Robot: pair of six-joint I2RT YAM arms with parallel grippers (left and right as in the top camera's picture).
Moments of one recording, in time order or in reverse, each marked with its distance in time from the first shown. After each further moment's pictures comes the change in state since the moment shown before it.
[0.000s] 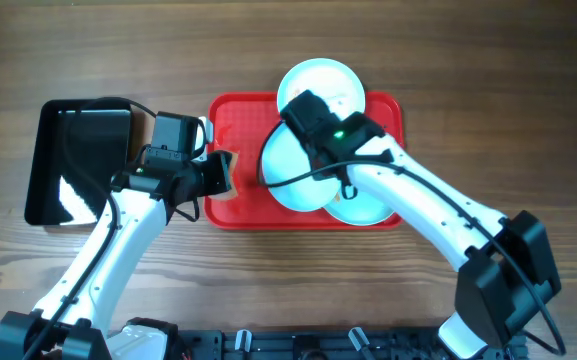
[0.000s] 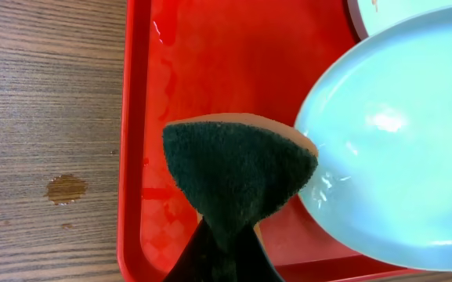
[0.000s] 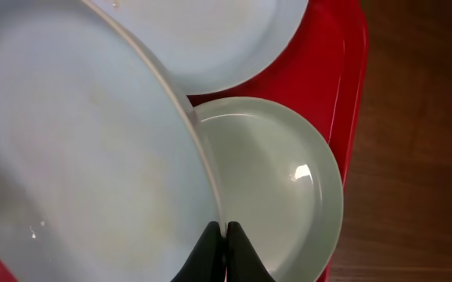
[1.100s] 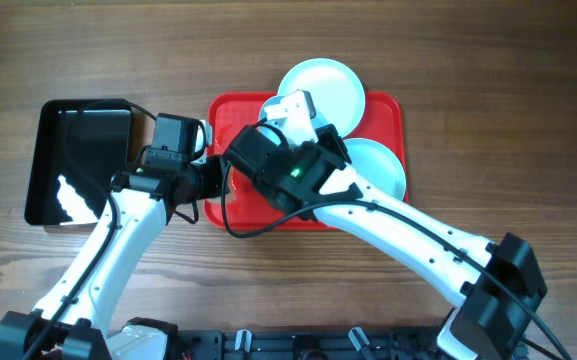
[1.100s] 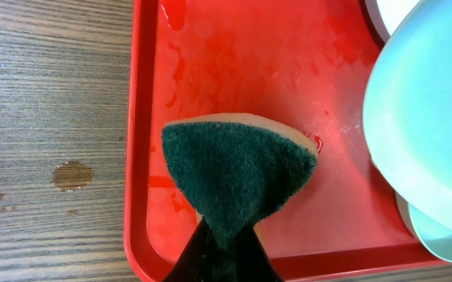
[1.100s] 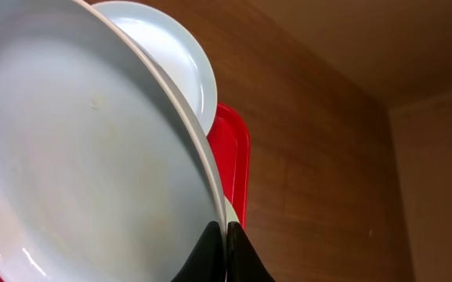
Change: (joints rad) left arm 0.000 0.000 0.000 -0.030 -0.009 0.000; right arm 0.227 -0.005 0.111 -0.076 0.494 0.004
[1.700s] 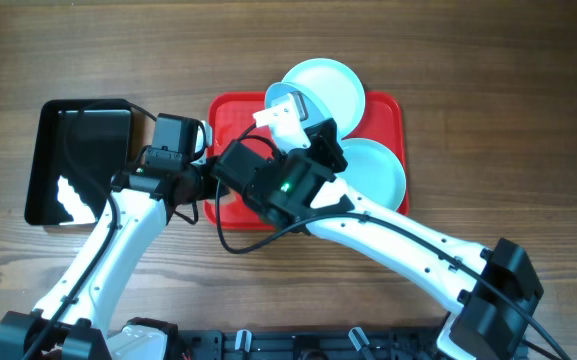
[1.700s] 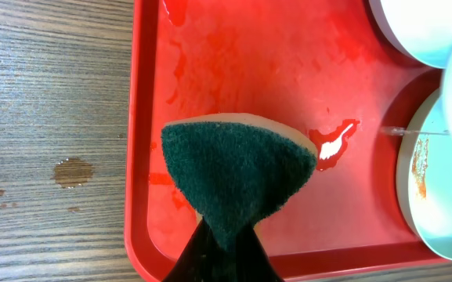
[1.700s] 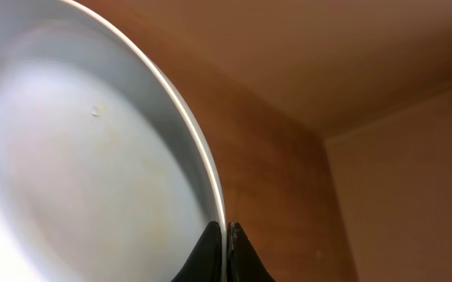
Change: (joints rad) left arm 0.000 0.000 0.000 -0.007 0.000 0.000; right arm 0.061 0.000 0.000 0.013 0.248 -0.007
